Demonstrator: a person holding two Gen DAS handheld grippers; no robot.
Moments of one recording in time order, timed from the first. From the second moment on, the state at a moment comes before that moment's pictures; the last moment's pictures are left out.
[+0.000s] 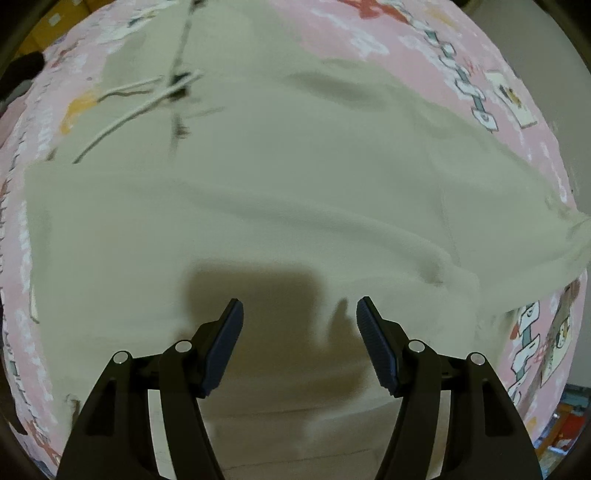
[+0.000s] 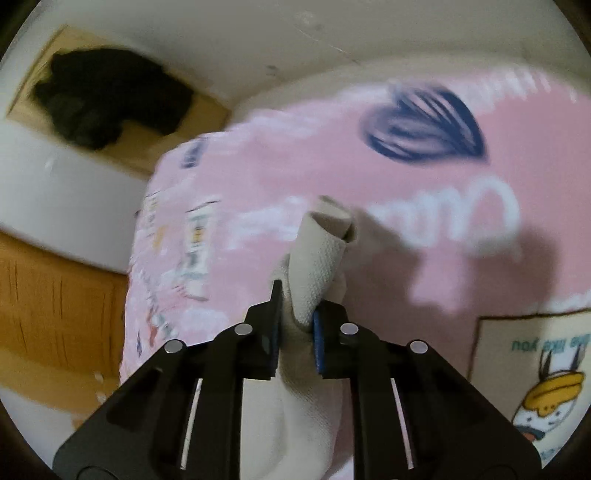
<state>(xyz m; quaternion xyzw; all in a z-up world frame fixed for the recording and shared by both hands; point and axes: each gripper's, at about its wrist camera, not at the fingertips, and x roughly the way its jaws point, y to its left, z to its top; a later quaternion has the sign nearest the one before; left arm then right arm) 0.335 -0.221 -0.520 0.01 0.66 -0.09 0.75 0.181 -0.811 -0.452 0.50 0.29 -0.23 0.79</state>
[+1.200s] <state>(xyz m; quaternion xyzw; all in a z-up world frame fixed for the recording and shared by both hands) 0.231 0.178 -0.532 -0.18 0.65 0.11 0.73 0.249 -0.041 -0.430 0.18 0.44 0.24 0.84</state>
